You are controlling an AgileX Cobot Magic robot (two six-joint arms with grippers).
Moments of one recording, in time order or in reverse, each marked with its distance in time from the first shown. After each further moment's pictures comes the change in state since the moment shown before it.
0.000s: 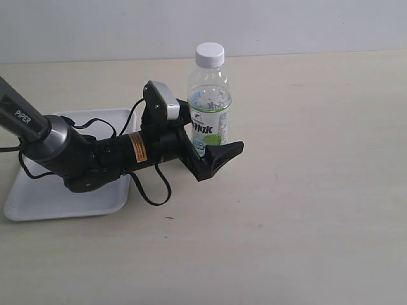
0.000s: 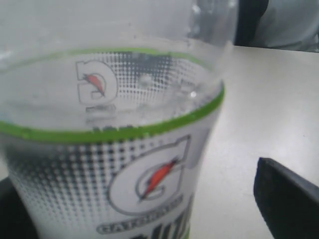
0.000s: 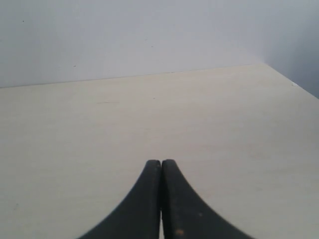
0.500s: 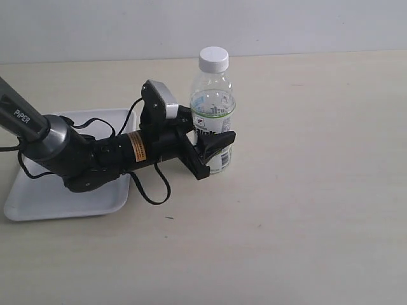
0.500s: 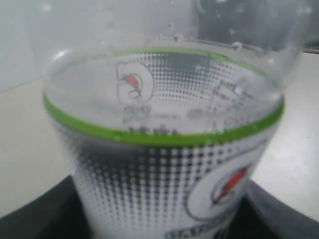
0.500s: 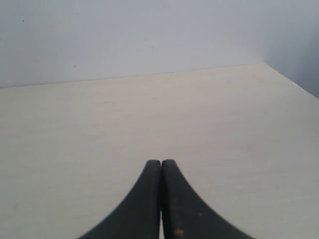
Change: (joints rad) left arm 0.000 0.000 0.000 -0.007 0.000 -0.003; right arm 0.000 0.000 0.000 0.000 0.000 0.000
